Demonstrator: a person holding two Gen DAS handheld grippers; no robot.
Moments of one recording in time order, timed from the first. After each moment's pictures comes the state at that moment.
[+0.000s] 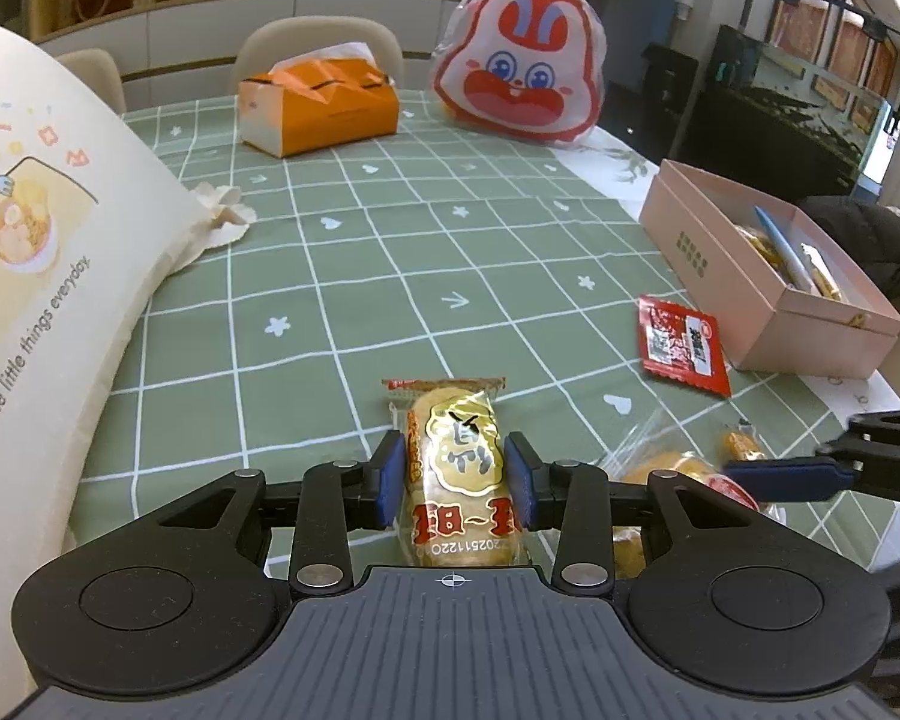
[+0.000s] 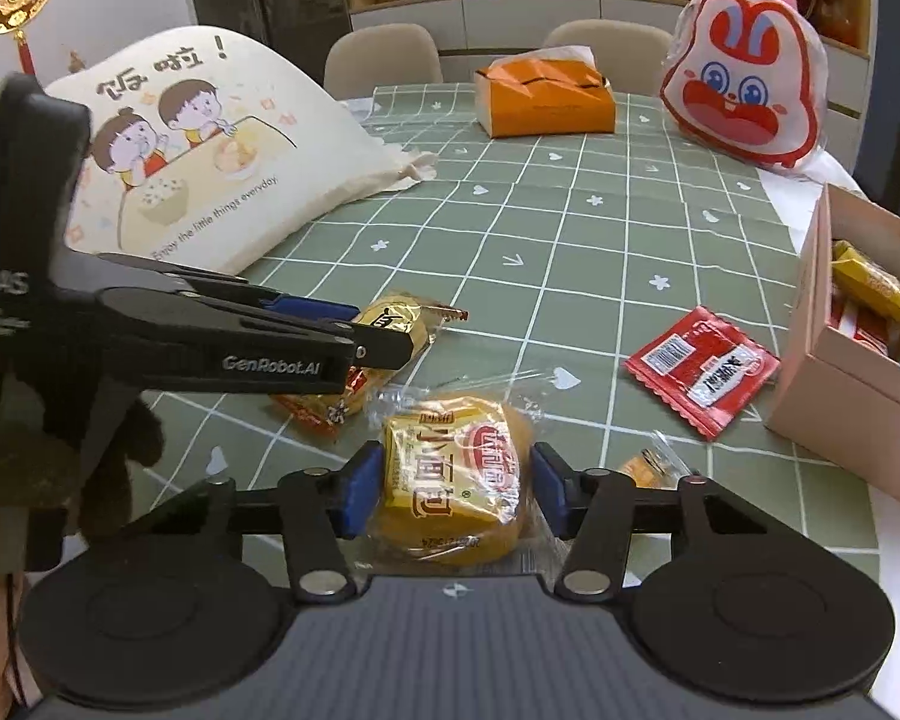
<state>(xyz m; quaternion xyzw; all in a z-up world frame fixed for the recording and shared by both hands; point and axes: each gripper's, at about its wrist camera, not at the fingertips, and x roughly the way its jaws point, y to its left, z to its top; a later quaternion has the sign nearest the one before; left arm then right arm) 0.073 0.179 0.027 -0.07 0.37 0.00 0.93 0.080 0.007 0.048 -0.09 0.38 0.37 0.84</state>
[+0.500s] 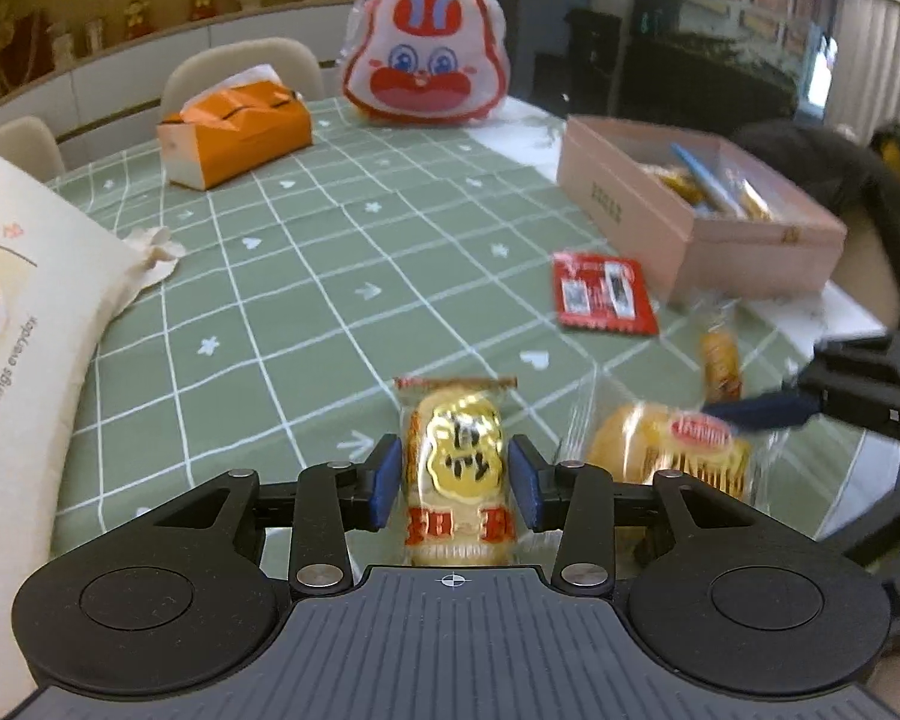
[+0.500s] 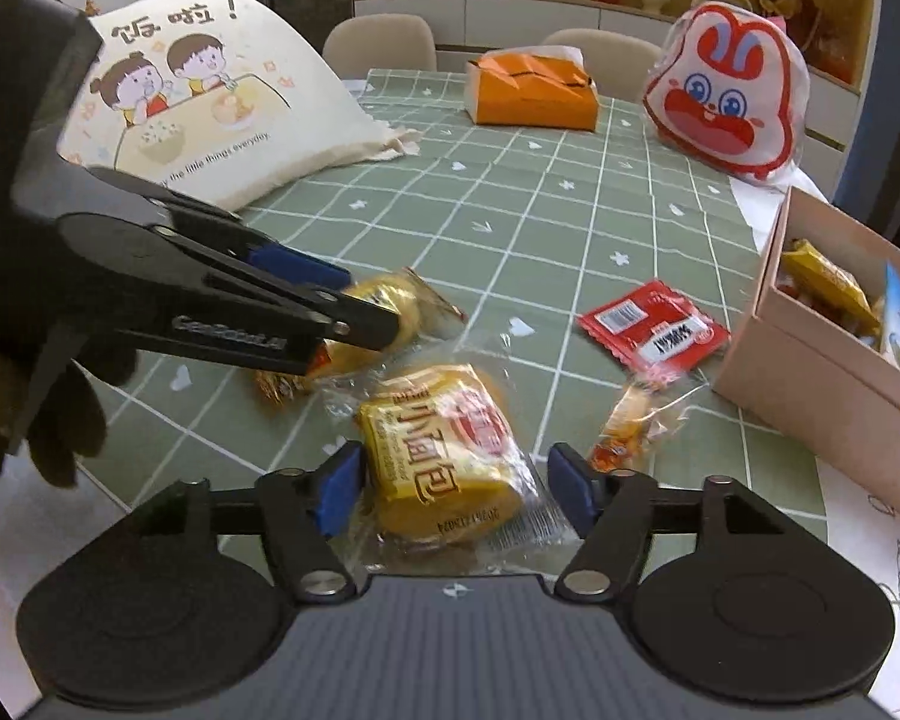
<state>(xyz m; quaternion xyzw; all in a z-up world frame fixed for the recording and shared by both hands) 0.060 0.142 0.030 0.02 0.38 -0.05 0.92 0.062 -0.013 0.033 -0.14 0.36 0.35 0.85</state>
